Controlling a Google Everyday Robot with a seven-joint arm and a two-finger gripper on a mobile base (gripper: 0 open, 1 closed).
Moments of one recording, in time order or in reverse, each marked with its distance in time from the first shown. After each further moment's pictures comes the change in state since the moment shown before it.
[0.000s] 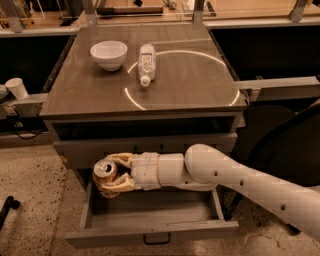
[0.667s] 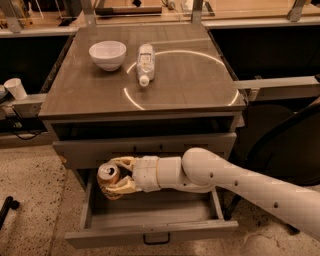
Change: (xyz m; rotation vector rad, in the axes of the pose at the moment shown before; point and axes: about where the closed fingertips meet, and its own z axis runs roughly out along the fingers) arm 0.035 -0.003 0.008 0.008 0.045 0.019
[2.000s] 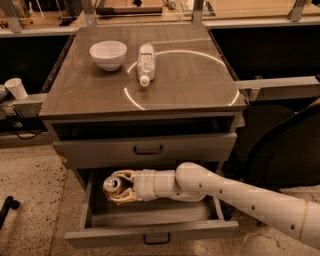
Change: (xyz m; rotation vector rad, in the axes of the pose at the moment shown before) arm 0.098 0.003 0.039 -0.009 0.025 -0.097
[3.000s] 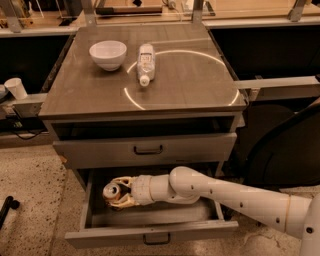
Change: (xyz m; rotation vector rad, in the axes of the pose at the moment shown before) arm 0.045 0.013 0.025 -0.043 0.042 0.015
